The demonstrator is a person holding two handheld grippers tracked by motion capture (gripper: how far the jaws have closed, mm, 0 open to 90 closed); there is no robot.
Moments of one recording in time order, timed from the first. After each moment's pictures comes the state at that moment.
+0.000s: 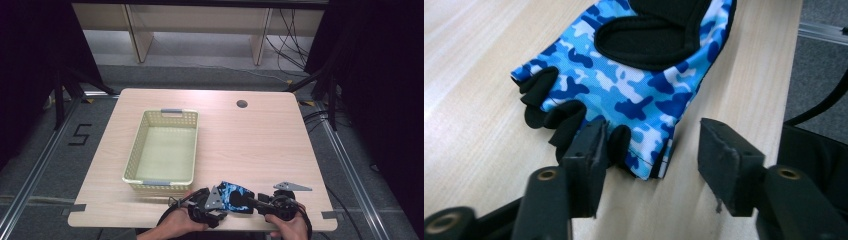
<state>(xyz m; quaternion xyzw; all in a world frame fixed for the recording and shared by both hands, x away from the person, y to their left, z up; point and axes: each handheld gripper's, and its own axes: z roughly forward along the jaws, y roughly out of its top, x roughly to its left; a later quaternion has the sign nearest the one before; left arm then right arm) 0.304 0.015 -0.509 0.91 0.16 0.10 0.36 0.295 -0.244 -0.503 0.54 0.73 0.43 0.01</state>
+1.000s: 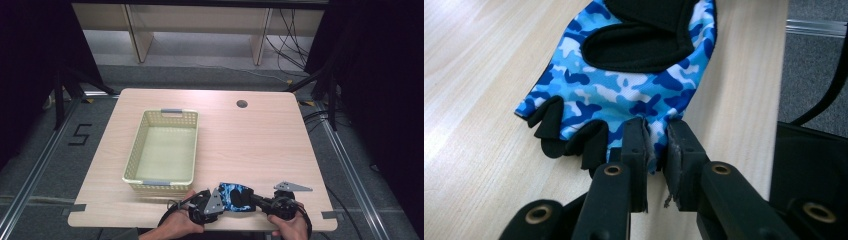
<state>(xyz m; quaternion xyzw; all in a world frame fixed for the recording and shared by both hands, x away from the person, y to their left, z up) 0.296 0.016 -0.508 0.91 0.14 0.12 0.38 0.296 -0.247 -0.506 0.51 0.73 0.45 0.00</state>
